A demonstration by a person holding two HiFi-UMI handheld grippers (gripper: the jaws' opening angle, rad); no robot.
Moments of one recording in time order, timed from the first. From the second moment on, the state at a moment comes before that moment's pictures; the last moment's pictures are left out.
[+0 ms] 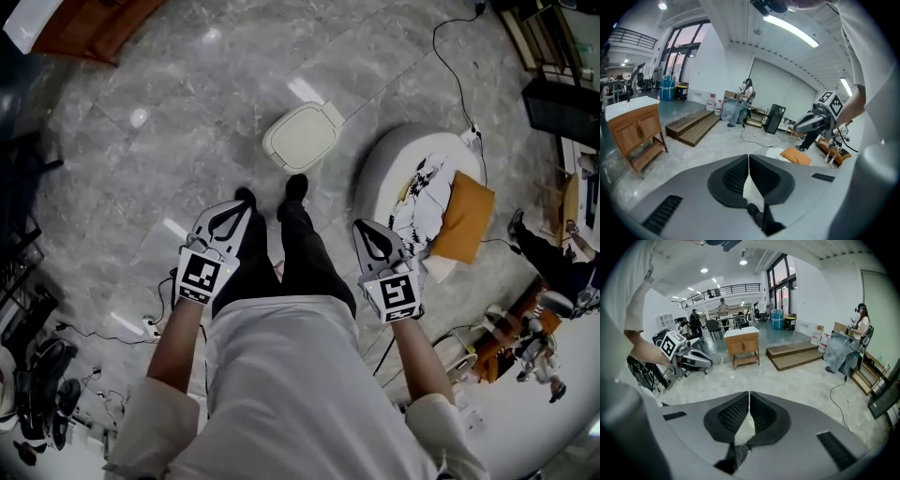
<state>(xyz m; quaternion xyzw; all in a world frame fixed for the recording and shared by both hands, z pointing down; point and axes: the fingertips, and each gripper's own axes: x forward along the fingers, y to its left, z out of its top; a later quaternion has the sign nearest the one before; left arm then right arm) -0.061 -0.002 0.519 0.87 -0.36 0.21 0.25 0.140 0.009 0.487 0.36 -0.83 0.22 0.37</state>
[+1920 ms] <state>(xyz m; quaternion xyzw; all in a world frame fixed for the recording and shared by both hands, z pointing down) 0.043 0.005 0.923 0.81 -0.30 0.40 0.31 0.155 0.009 0.779 0.27 -0.81 0.38 0.37</state>
